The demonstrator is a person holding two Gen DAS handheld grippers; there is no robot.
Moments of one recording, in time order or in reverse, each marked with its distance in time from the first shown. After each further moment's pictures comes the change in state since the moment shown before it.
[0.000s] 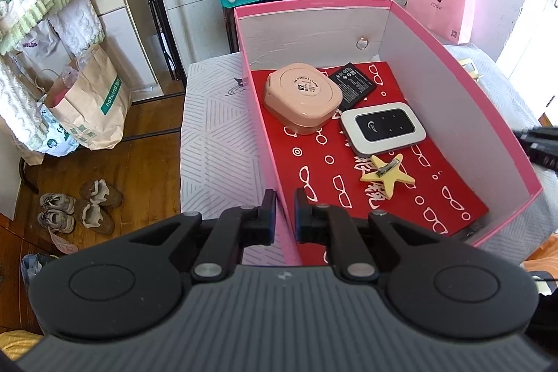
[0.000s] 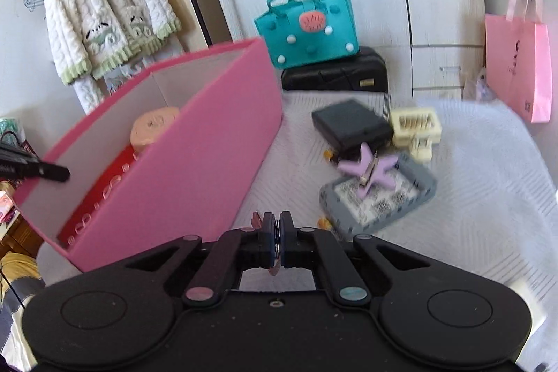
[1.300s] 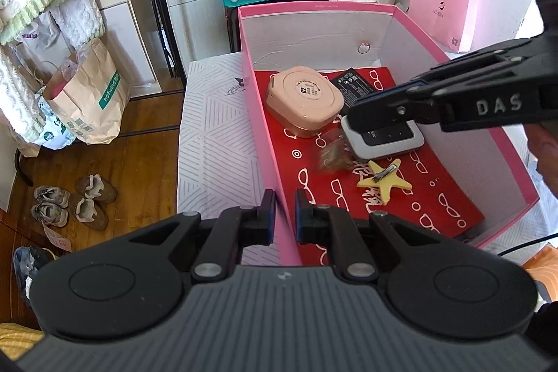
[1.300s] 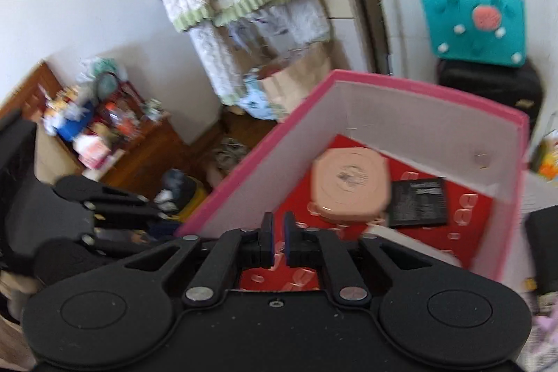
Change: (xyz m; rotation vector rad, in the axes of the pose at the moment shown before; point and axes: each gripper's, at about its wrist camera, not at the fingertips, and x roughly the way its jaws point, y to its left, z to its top) left arm 0.001 0.004 0.000 -0.038 -0.006 -0.016; right arm 0.082 0.136 0.105 -0.124 0.247 0.438
